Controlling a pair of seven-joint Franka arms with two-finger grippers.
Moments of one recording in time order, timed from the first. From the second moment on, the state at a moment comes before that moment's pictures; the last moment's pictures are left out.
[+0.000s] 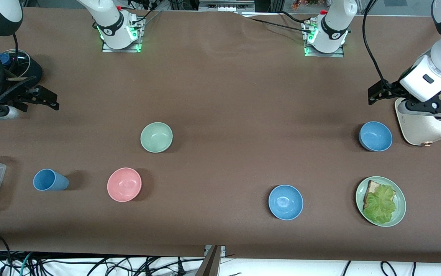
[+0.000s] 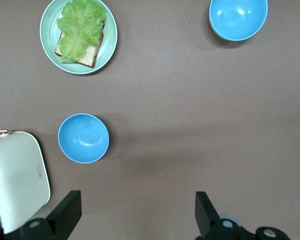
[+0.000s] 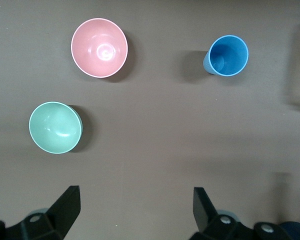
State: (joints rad) left arm 0.01 0.01 -0.09 -1.69 0.02 1.64 -0.02; right arm 0.11 0.06 -0.09 -1.66 0.02 1.70 -0.04
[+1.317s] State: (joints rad) left arm 0.01 0.01 -0.09 -1.68 0.02 1.60 -0.02; right arm 0.26 0.13 -0.03 -1.99 0.07 2.09 0.15
